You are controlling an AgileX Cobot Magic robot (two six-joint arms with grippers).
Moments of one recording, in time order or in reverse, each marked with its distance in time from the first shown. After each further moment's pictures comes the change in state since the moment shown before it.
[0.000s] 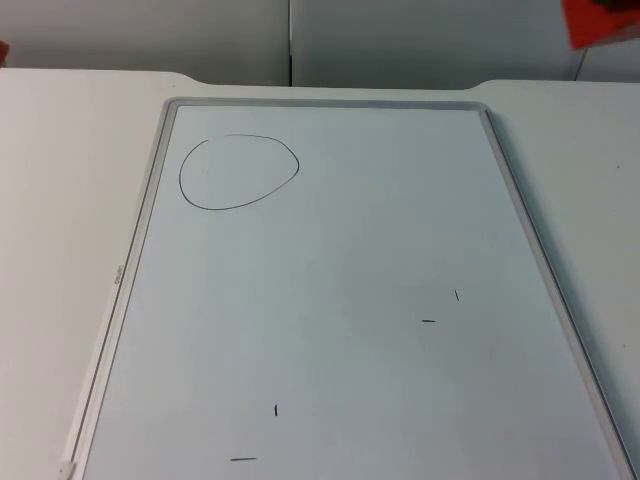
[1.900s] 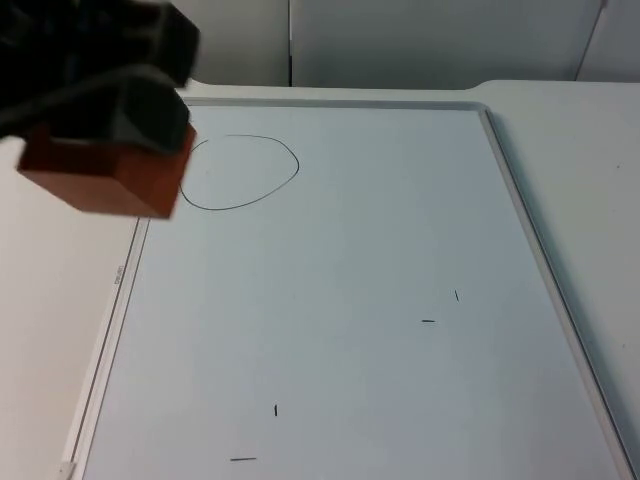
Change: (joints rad) right arm 0.000 -0.853 0.125 -0.132 0.299 0.049; left arm 0.000 0.397 -0.093 0.046 -0.079 -0.497
